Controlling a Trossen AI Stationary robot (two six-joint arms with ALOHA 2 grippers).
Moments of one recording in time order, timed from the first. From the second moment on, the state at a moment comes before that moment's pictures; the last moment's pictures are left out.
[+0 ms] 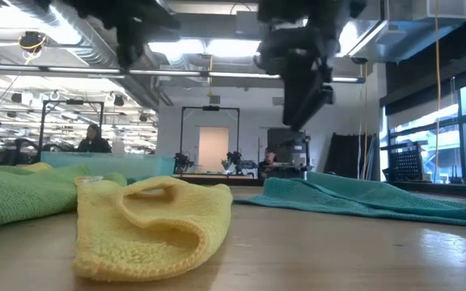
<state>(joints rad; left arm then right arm) -0.03 1.00 0.66 0.01 -0.06 -0.57 -0.02 1.71 1.29 -0.79 0.01 0.50</state>
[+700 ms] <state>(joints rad) -0.02 1.88 0.77 0.66 0.19 -0.59 0.07 1.73 1.11 -0.51 0.13 0.70</state>
